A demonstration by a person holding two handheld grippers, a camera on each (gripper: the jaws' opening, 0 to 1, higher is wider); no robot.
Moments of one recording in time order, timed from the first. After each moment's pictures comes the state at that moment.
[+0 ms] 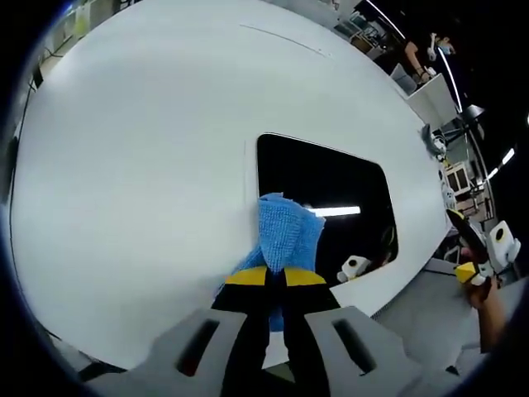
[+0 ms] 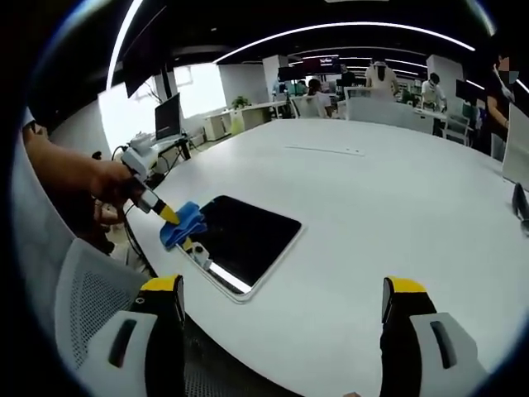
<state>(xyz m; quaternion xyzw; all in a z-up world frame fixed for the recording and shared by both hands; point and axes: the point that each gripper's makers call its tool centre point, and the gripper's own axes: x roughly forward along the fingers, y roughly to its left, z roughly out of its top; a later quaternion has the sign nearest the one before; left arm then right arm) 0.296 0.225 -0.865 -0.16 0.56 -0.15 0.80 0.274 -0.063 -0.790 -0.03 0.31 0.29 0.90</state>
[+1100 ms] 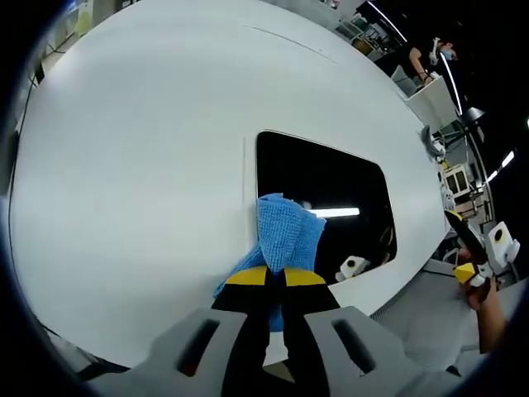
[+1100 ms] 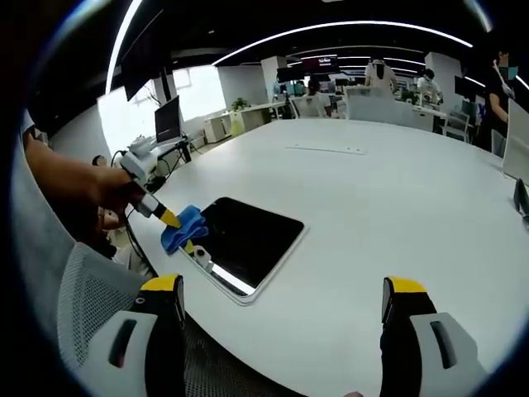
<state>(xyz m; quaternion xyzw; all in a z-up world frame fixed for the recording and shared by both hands) 0.293 0.222 -0.865 -0.16 0.55 -0.14 0.80 0.274 -0.061 -0.790 -0.02 0.31 0.30 0.90</state>
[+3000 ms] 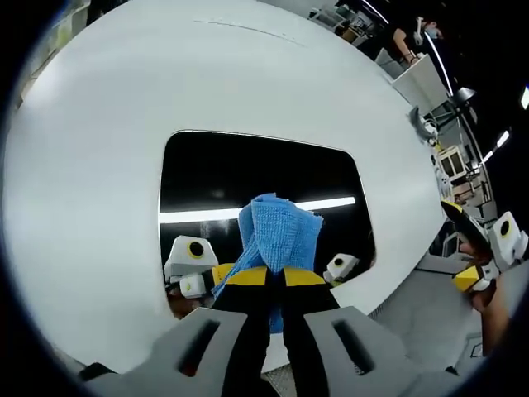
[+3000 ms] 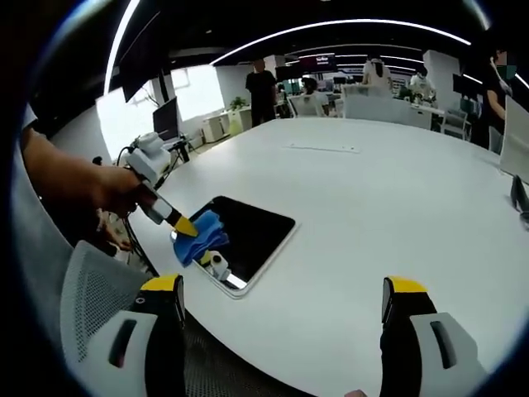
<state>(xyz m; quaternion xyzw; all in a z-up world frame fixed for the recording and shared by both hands) 0.303 0.146 -0.864 -0.13 0.56 -0.18 0.80 0.273 -0.077 -0.787 -0.02 0.31 0.29 0.90</state>
